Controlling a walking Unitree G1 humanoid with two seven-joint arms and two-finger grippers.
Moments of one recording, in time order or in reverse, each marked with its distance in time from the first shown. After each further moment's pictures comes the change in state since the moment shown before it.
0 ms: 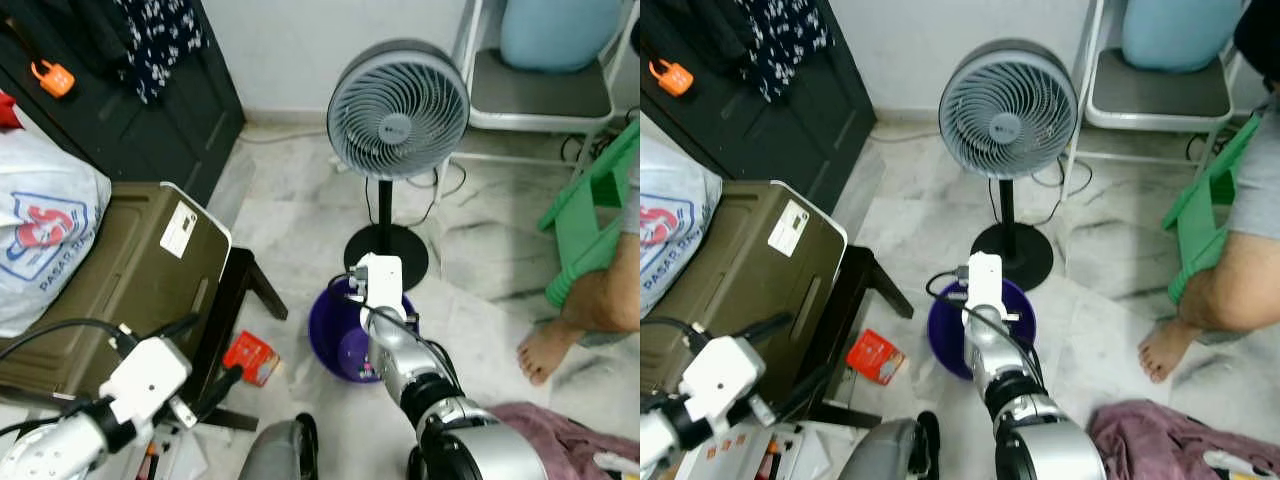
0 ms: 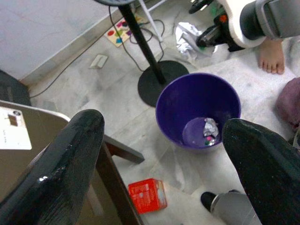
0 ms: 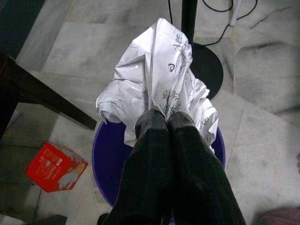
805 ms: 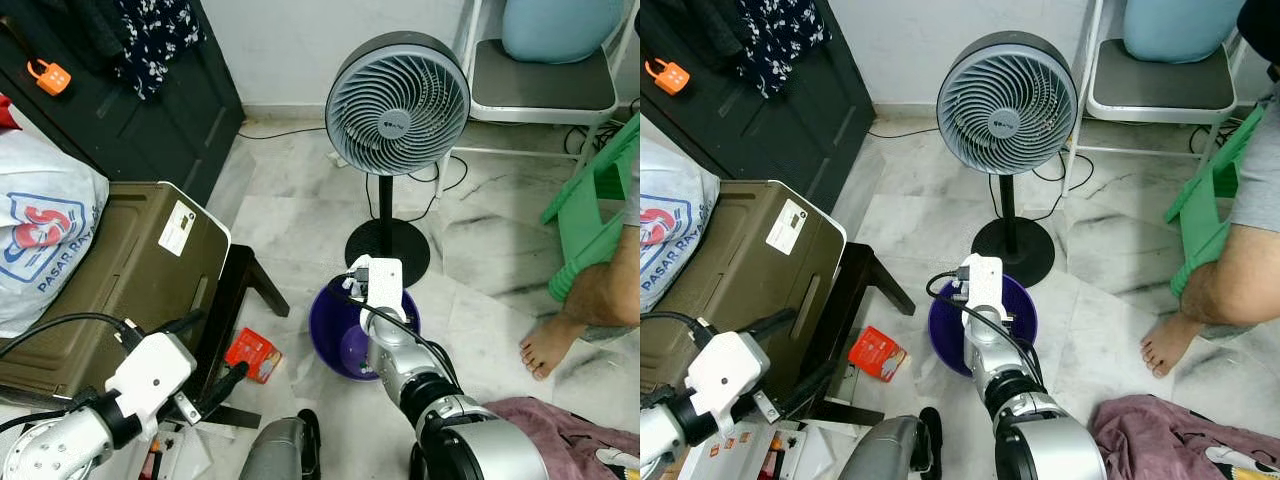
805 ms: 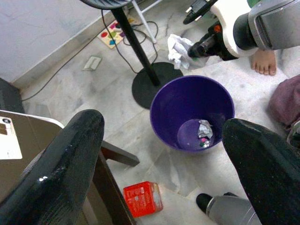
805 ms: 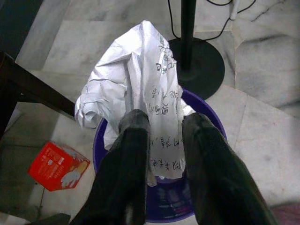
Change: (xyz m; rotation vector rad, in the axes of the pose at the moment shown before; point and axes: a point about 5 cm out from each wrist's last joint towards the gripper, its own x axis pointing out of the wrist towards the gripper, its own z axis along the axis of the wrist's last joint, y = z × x) left arm 0.007 0.000 0.007 0.002 -0.029 -0.018; right arm 0.001 0.000 -0.002 0.012 -0.003 -0.002
